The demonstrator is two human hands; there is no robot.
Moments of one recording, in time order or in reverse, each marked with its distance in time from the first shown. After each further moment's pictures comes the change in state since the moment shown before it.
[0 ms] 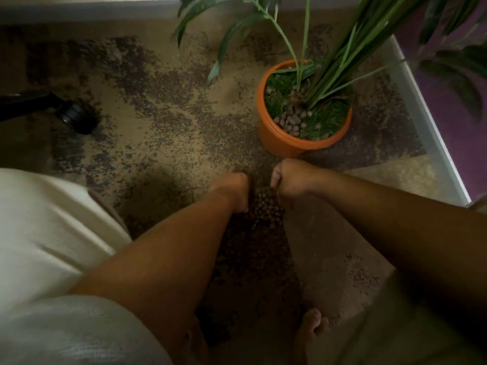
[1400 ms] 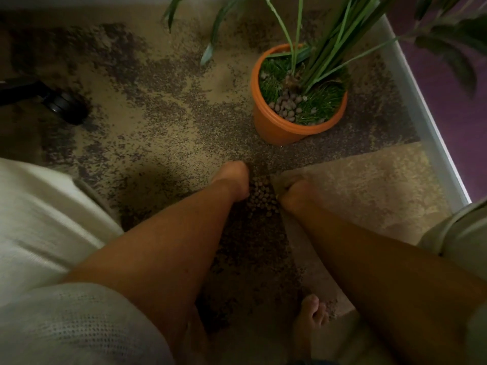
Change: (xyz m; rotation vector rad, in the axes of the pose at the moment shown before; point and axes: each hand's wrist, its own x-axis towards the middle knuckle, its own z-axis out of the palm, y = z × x) left_hand 0.017 0.004 0.020 -0.140 0.079 -0.019; right_hand 0.027 0.046 0.096 0.428 0.376 0.409
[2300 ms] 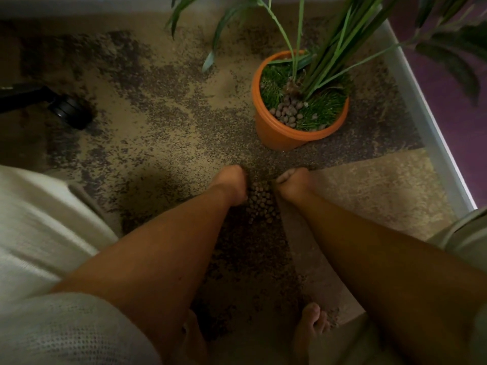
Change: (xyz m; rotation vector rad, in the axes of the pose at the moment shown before) left_hand -0.007 -0.004 -0.005 -0.051 0.039 -0.022; right_hand 0.032 -0.024 -0.007 0.310 0.010 0.012
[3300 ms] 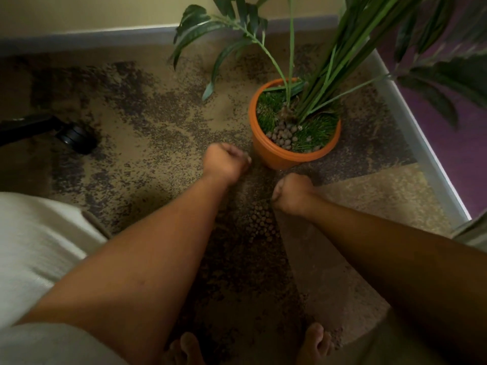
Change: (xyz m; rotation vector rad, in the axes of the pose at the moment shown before) left_hand 0.020 0.014 -0.056 -1.006 0.353 -0.099; right_hand -0.040 -0.044 -0.042 -0.437 -0.138 -0.280
